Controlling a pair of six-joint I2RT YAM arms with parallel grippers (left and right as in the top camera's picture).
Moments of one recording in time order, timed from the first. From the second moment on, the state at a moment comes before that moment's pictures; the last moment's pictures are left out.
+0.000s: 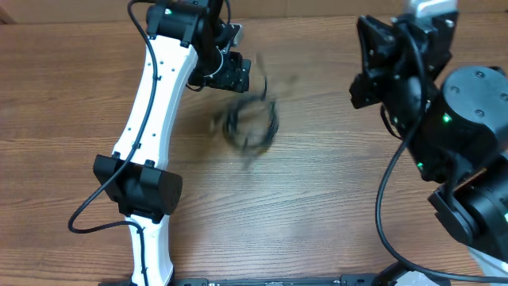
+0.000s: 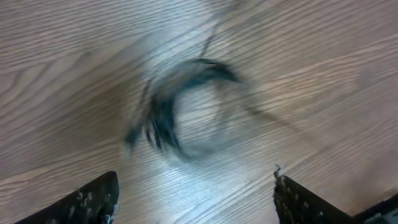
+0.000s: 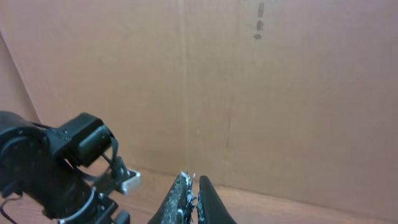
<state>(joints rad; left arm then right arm) -0.29 2.16 2.38 -1.56 0.25 -0.05 0.54 1.18 1.69 -0.61 0.25 0.07</state>
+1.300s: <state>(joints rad) -0.20 1.72 2.39 -1.60 -0.17 -0.26 0.45 2.03 1.65 -0.68 0.08 0.64</state>
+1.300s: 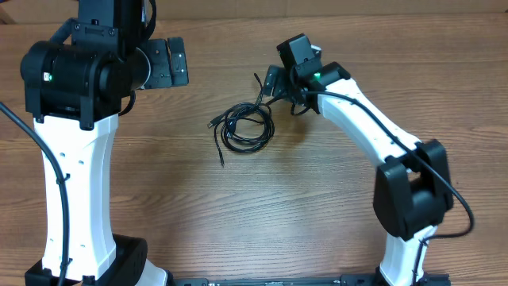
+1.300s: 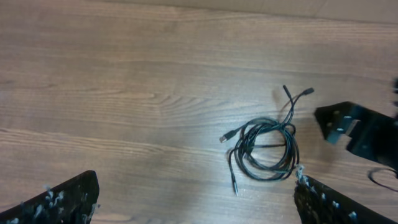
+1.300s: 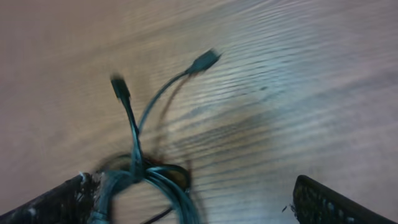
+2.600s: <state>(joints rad) -0.20 1.72 2.39 -1.67 -0.17 -0.26 0.41 2.13 1.65 -0.58 -0.04 -0.22</state>
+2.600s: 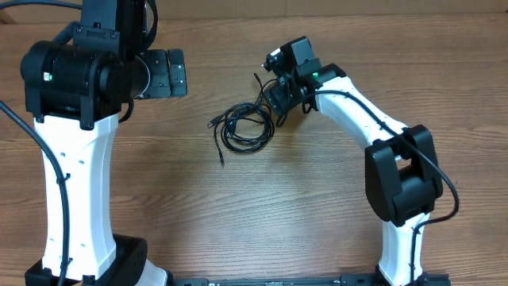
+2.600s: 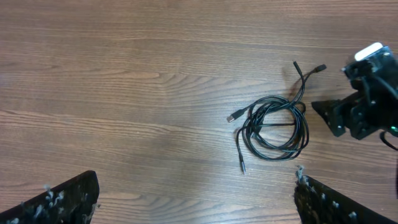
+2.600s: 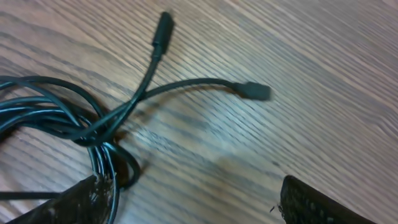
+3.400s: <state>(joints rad) -0.20 1.72 2.39 -1.68 -0.17 -0.23 0.42 2.26 1.65 -0.45 -0.09 -0.25</state>
